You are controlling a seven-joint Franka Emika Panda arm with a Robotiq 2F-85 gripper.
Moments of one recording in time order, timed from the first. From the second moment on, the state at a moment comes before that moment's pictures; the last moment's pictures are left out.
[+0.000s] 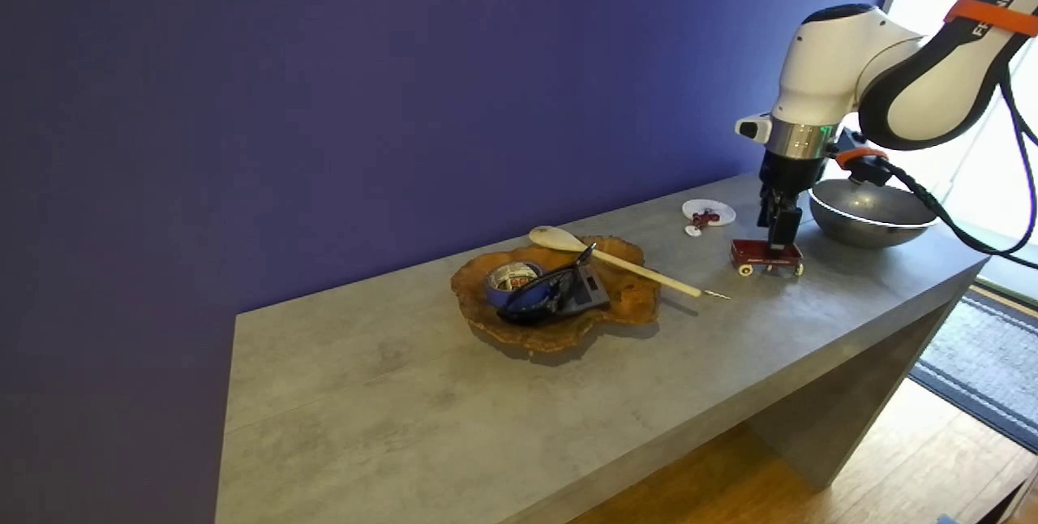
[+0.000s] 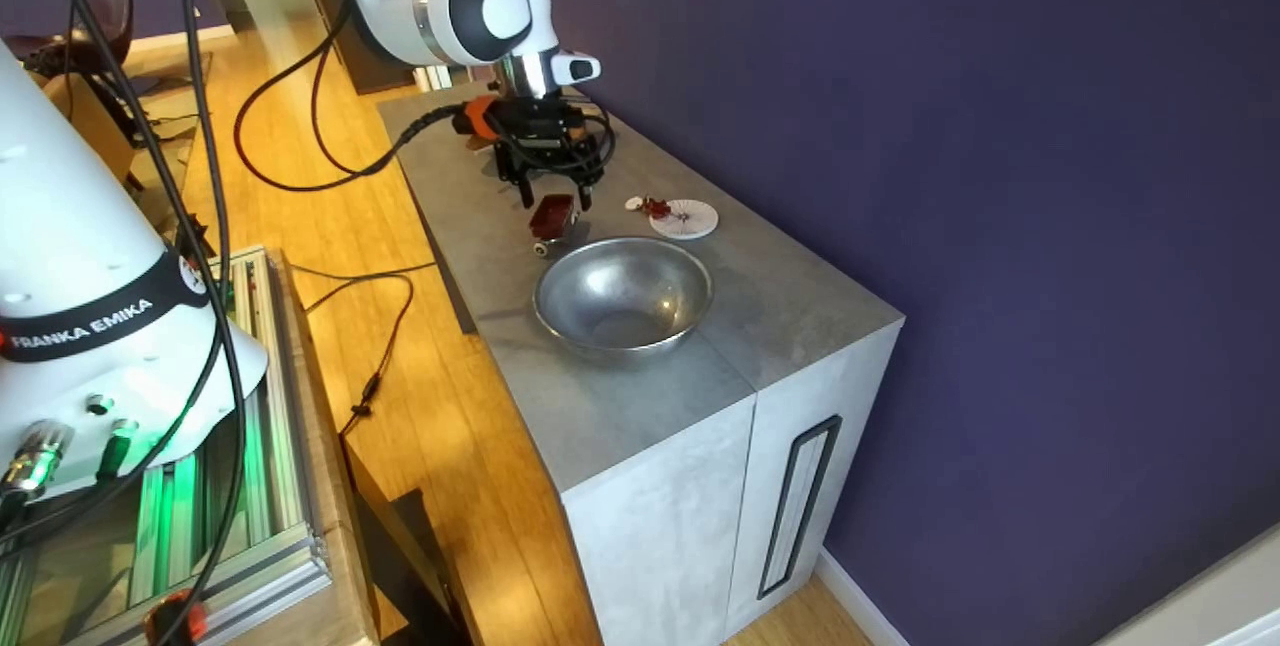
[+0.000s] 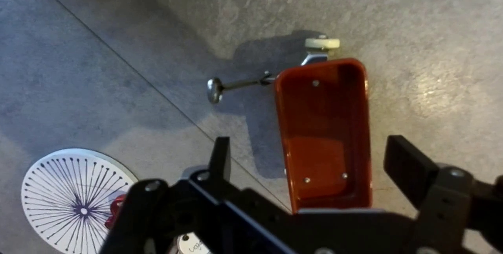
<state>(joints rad) 0.18 0.36 0.03 -2.47 -0.36 2.83 -0.16</state>
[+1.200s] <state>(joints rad) 0.18 0.46 0.03 -2.36 -0.36 2.78 -0.18</state>
